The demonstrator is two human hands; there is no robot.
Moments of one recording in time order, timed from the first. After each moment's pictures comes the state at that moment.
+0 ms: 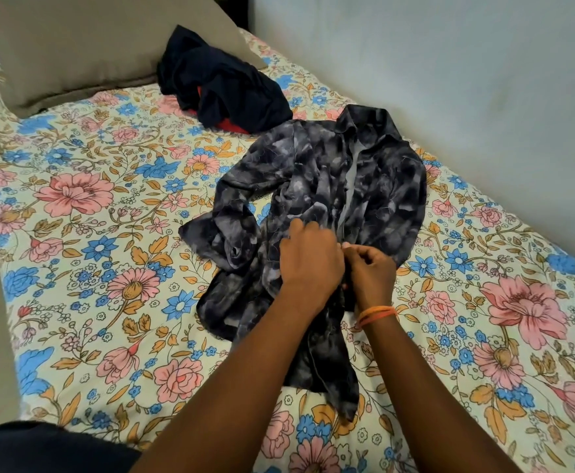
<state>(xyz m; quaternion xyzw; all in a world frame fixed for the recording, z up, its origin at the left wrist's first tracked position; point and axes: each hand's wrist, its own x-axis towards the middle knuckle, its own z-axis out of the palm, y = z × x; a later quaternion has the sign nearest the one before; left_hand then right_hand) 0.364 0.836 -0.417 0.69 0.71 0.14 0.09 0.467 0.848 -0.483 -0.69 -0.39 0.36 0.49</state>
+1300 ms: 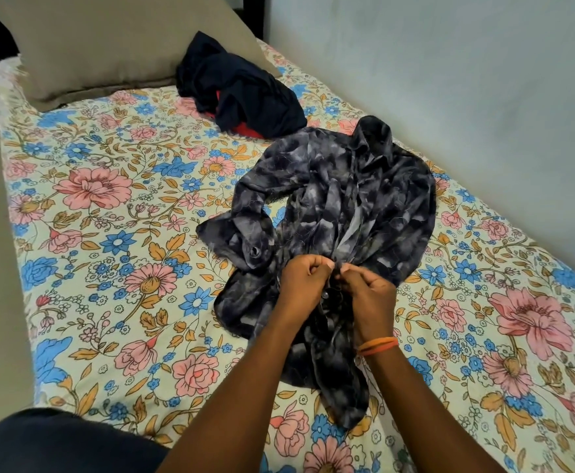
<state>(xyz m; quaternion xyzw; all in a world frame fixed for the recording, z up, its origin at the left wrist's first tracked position) 0.332 0.818 -0.480 0.45 0.59 0.46 0.49 0.443 0.810 -0.485 -0.61 -0.37 0.42 0.55</state>
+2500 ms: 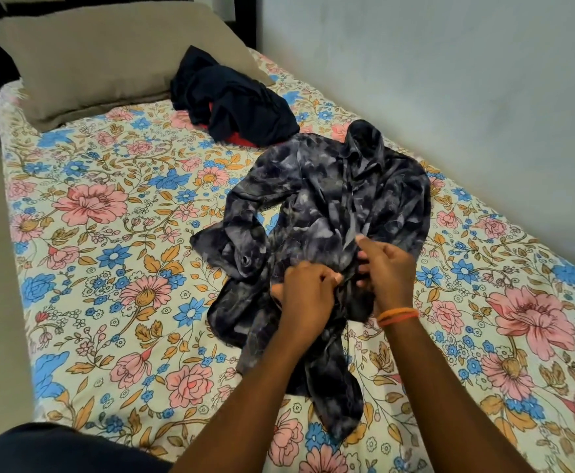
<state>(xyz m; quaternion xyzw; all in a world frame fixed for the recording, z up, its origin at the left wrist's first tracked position) 0.350 0.805 -0.458 0.58 0.67 0.35 0.31 0.471 0.849 -0.445 -0.65 -0.35 0.42 0.53</state>
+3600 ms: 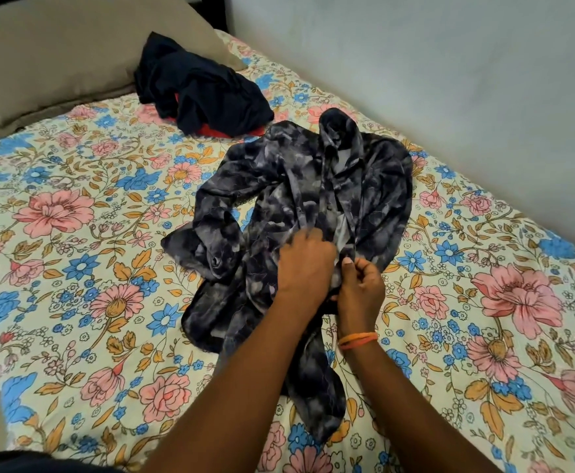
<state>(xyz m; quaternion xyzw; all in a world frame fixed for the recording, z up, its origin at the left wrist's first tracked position) 0.382 0.846 -0.438 0.76 0.64 0.05 0.04 0.463 0.827 -0.513 -0.68 -0.32 0.32 0.57</state>
